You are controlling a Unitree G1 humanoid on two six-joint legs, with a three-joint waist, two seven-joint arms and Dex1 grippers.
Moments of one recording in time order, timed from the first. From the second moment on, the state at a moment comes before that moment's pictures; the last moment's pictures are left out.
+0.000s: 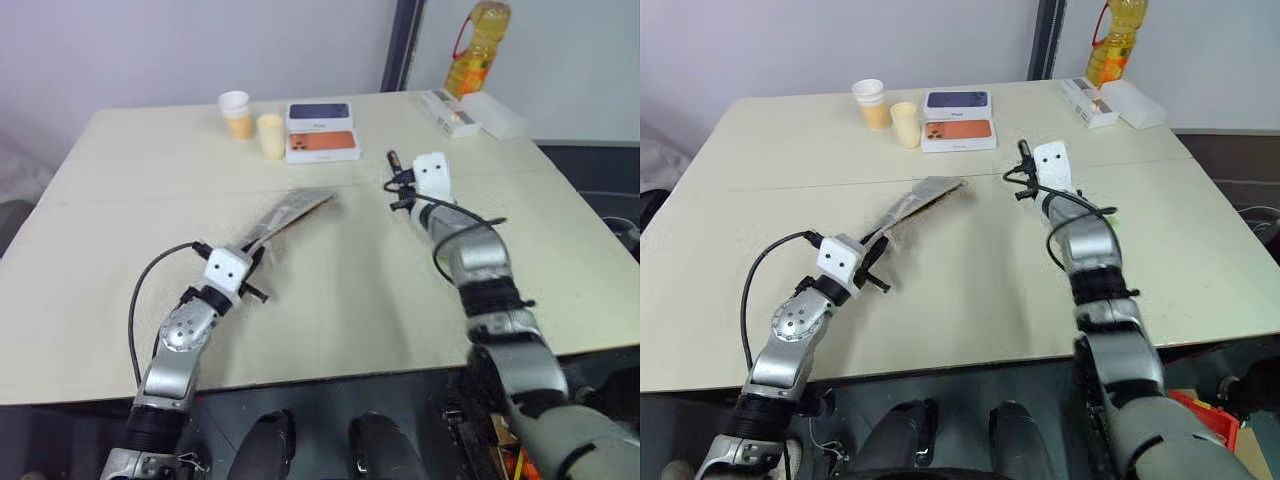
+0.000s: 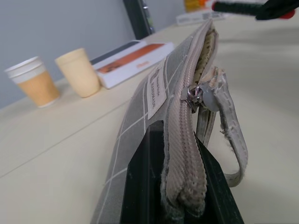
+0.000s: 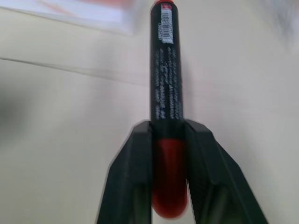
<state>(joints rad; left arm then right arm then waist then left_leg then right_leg) -0.16 0.31 -0.01 -0.02 -0.07 -0.10 -0.38 -0.73 -0.42 0.08 0.26 0.01 0.44 0.36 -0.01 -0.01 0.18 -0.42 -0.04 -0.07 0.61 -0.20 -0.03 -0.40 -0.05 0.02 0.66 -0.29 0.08</state>
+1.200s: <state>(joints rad) -0.18 0.31 0.01 -0.01 -0.12 -0.09 -0.47 -0.57 -0.58 0.23 -0.07 -0.07 0.29 0.78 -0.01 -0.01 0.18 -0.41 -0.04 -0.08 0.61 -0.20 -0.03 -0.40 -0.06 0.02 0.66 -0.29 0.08</state>
